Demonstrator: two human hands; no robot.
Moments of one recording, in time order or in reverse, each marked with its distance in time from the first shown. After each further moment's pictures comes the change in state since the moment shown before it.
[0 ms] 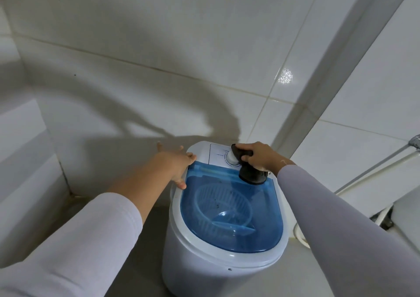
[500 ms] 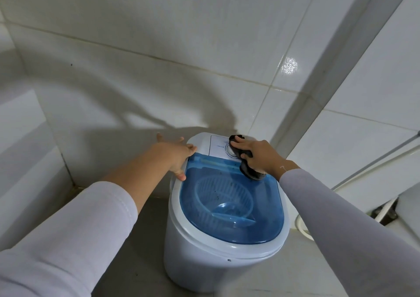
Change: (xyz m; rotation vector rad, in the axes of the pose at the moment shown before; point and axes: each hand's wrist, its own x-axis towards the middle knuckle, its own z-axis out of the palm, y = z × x) left_hand 0.004 -0.002 0.000 0.021 -0.001 0.009; right_hand -0.005 0.013 0.022 -0.106 0.042 -0.200
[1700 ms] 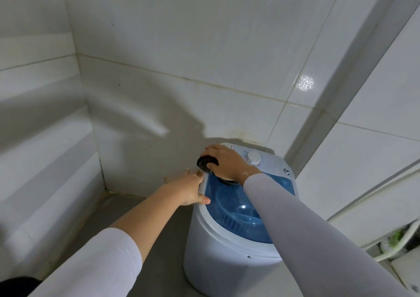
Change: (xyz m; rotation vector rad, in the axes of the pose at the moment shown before) left_hand -0.038 0.007 0.072 -0.478 0.160 -0.098; right_hand 0.011 -0.125 0.022 0.027 -0.008 -0.224
